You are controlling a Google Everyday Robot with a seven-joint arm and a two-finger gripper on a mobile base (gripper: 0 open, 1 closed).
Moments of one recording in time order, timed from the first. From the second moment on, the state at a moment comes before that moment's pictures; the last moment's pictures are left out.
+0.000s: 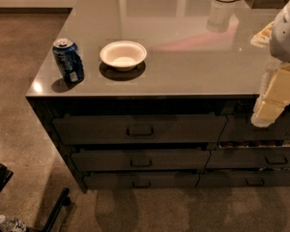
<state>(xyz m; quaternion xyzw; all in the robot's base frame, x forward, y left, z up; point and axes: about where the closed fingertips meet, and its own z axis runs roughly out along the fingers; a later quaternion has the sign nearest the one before) 0.438 -0.217 0.976 -0.60 0.78 -0.03 0.16</state>
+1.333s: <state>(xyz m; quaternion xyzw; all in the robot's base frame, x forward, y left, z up) 0.442 -0.180 0.827 -0.62 0.76 0.01 0.20</state>
